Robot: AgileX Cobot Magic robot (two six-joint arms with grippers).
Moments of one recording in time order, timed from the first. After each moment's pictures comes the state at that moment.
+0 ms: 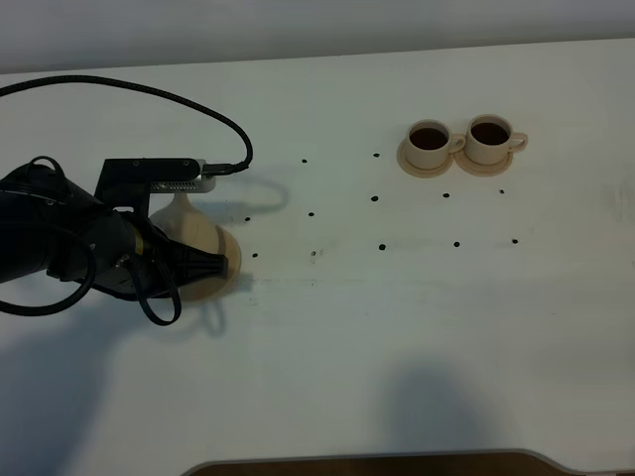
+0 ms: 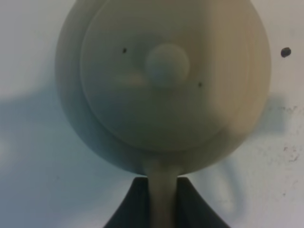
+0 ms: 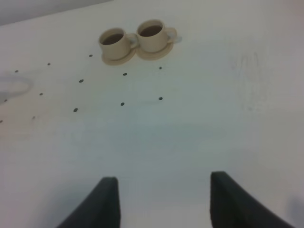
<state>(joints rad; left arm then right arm) -0.43 1.64 -0.78 0.22 0.41 -0.56 -0.08 -0.01 -0.49 0.20 1.06 0.06</state>
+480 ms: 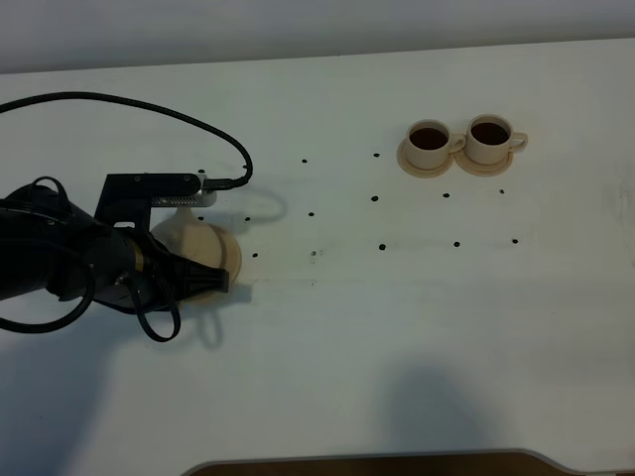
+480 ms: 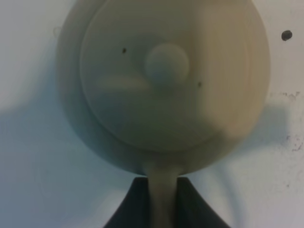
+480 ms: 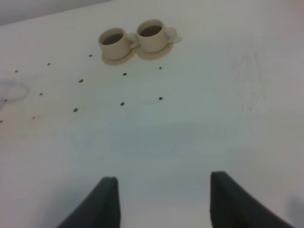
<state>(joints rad) -0.43 1.64 -0.73 0.22 0.33 -0.56 -0.08 -0.01 -0.49 0.20 1.06 0.06</state>
